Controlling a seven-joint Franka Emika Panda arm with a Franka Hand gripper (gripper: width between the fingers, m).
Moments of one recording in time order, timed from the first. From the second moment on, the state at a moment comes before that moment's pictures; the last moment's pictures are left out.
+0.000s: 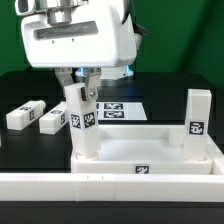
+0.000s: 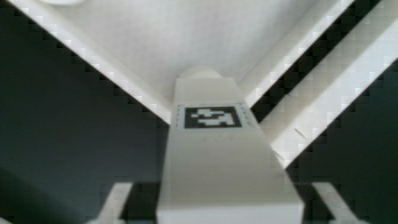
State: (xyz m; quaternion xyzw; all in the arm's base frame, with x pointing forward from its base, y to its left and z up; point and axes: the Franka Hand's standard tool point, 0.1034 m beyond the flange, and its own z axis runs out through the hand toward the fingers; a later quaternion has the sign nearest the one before) arm 0.593 -0.068 0.116 -0.89 0.46 -0.04 0.08
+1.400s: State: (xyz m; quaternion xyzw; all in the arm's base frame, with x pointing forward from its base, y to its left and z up) arm 0.593 -0.069 0.114 -0.89 0.44 -0.04 0.08
